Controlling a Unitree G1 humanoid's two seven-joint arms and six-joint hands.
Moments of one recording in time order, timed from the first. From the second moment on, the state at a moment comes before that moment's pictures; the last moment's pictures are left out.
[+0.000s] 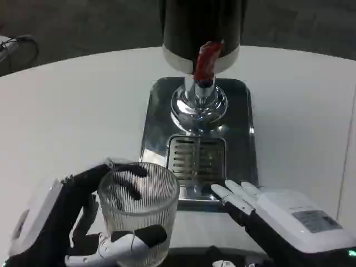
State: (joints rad) left arm 0.19 0.32 0.12 -0.31 0.28 -0.46 -0.06; right arm 0.14 -0.33 0.17 -0.90 -0.92 0.17 0.68
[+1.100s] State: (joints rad) left arm -0.13 0.29 0.06 0.02 0.42 -0.41 0.02; right arm 0.27 -0.34 0.04 -0.99 -0.91 0.17 0.69
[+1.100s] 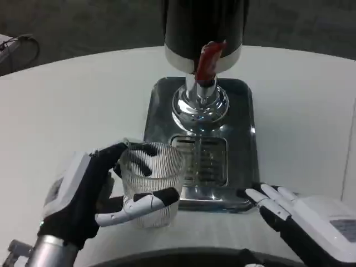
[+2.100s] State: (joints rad) left arm -0.66 0.33 -0.11 0.63 0.53 -0.37 0.21; right arm 0.36 -0.36 -0.04 -1.02 -0.83 0.15 0.68
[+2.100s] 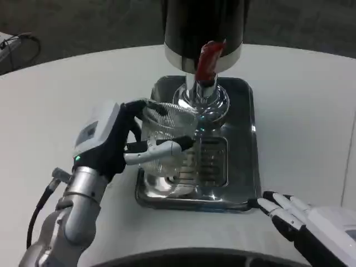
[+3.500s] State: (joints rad) left arm -0.86 0.32 -0.24 0.85 0.55 -0.40 0.25; right arm 0.38 -0.36 -0.08 -1.03 -0.80 0.15 0.68
